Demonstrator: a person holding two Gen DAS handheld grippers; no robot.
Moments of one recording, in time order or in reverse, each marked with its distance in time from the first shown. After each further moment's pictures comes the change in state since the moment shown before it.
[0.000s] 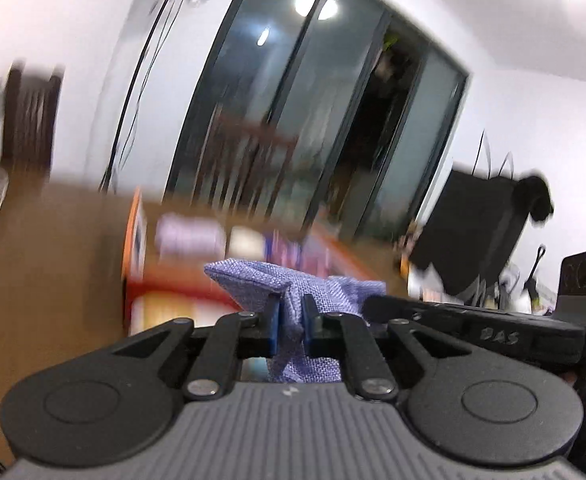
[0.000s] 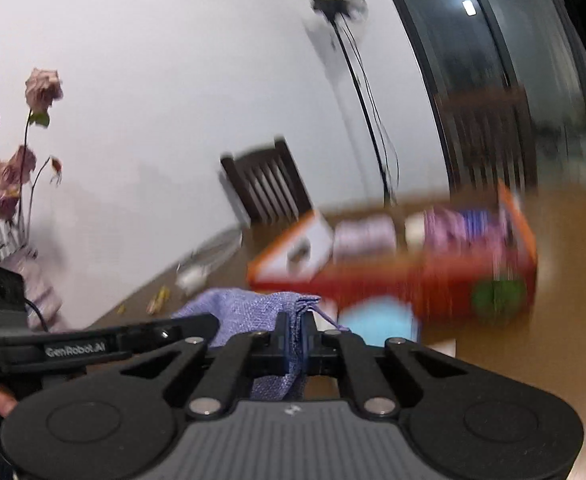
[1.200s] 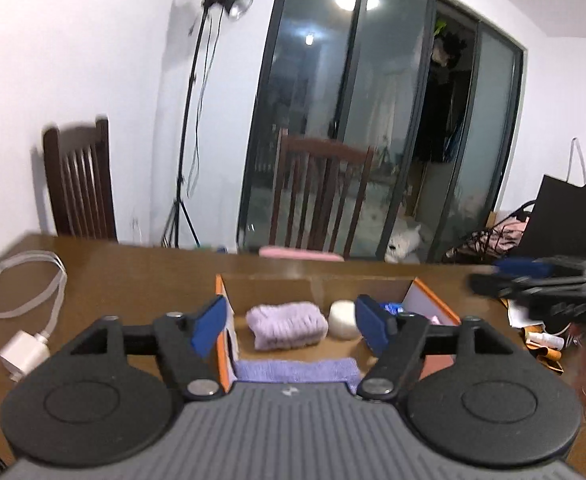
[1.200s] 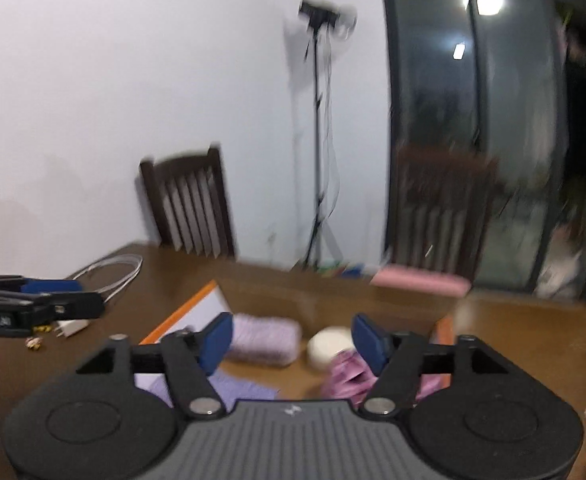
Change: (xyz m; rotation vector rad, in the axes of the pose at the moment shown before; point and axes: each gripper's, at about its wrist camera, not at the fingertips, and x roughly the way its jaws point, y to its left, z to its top) left arm 0.044 0.027 0.090 0.098 0.026 0.268; right arm 0.074 -0.032 0.117 -0.186 0.012 -0.271
